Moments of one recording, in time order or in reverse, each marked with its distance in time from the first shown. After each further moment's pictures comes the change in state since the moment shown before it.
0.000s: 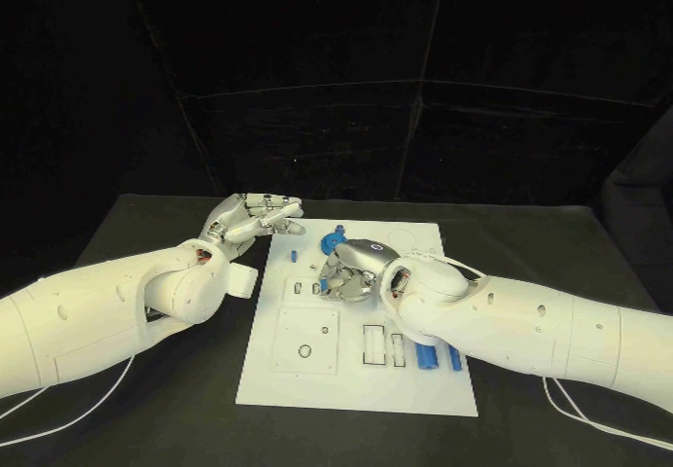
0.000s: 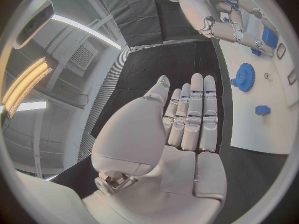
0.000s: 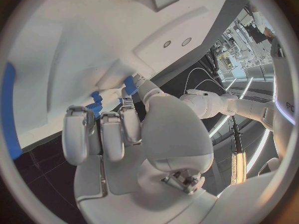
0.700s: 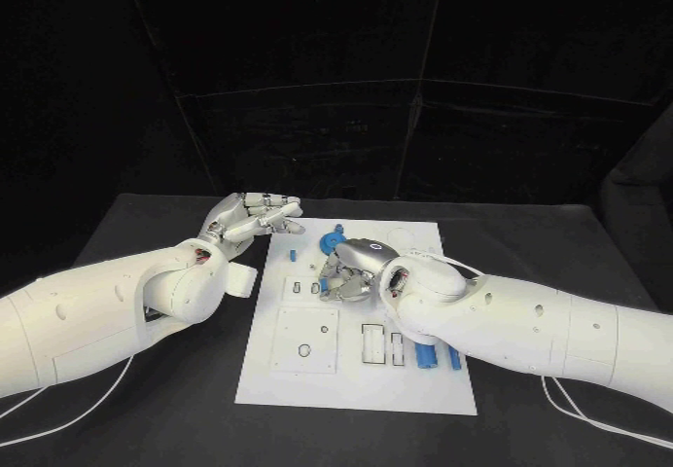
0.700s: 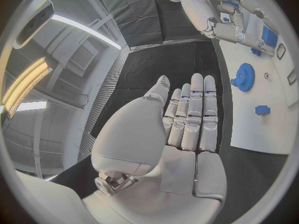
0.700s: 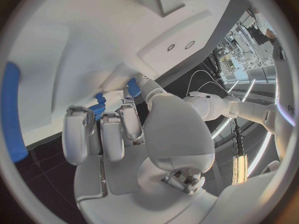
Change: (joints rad) left arm 0.000 0.000 0.000 0.001 0.000 0.000 0.000; left_hand 0.000 0.000 0.002 -0.002 0.000 0.000 0.000 0.000 0.000 0.000 0.000 -0.004 0.000 0.000 0.000 0.000 0.000 0.000 0.000 0.000 0.000 0.000; right arm -0.001 0.004 0.000 -0.003 -0.019 0.005 -0.026; right_hand -0.091 -0.049 -0.046 0.046 -0.037 -0.030 0.006 -0.017 0.002 -0.018 0.011 -0.029 0.000 0.004 0.004 0.000 0.000 0.000 0.000 0.000 0.000 0.000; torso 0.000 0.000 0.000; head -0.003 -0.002
